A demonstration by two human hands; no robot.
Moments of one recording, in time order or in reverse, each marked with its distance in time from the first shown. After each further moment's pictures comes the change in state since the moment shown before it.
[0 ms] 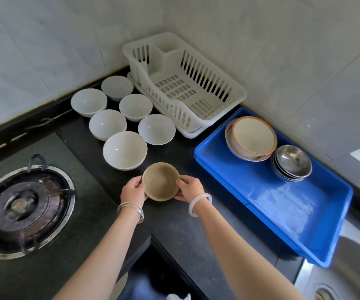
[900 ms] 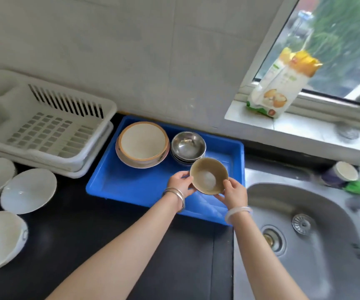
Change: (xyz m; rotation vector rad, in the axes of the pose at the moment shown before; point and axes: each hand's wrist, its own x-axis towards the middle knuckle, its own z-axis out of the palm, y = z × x) left_hand -0.157 0.013 0.309 0.189 -0.833 -0.176; right_hand -0.073 0.099 -0.283 0.665 0.868 -0.069
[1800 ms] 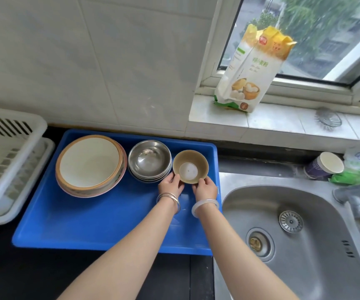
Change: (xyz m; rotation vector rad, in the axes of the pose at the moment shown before) left_hand 0.118 -0.042 0.080 -0.131 0.077 0.038; right_hand 0.103 0.007 0.014 0.024 0.164 0.122
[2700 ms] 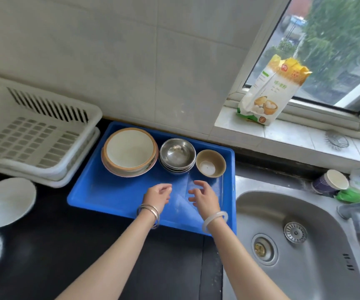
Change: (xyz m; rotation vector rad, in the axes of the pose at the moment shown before) left_hand -0.076 0.041 -0.114 0.530 0.009 0.166; right_hand -0.098 0.008 -0.005 -0.336 -0.372 -0.207
